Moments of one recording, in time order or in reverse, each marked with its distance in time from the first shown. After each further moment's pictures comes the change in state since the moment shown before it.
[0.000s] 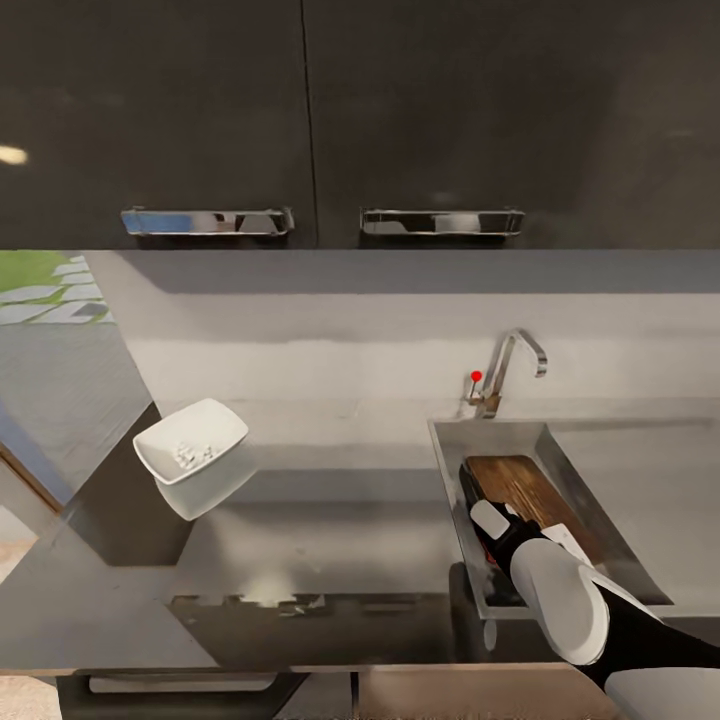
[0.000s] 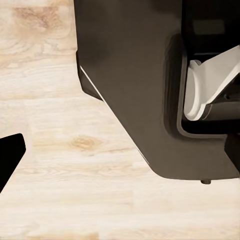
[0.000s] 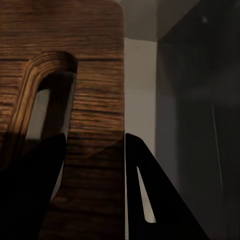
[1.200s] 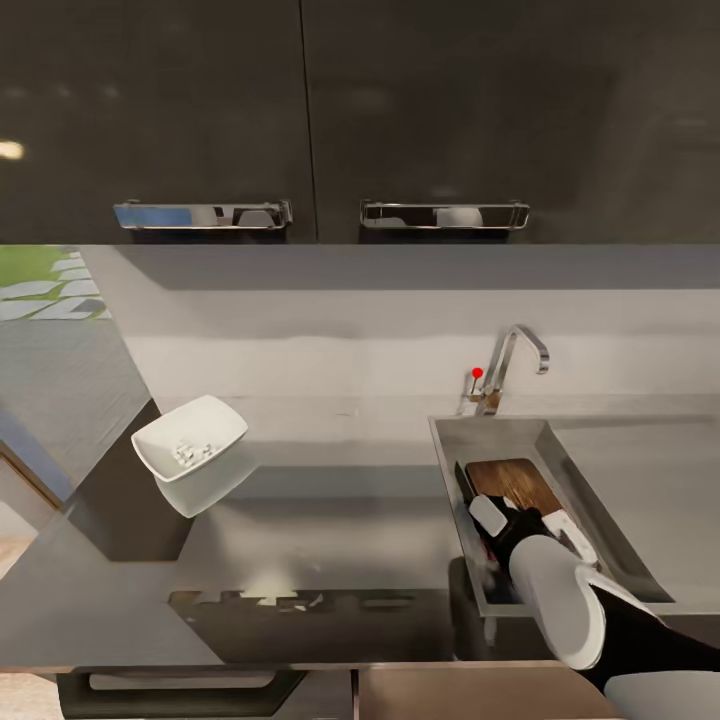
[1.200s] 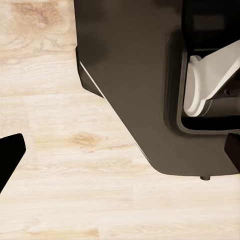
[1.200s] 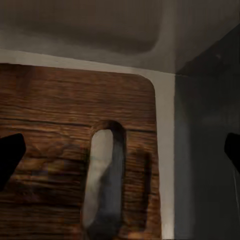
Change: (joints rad) left arm 0.000 -0.001 0.001 0.000 0.000 0.000 0.000; right arm 0.000 0.006 0.061 -0.048 0.033 0.010 -0.009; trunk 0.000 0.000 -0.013
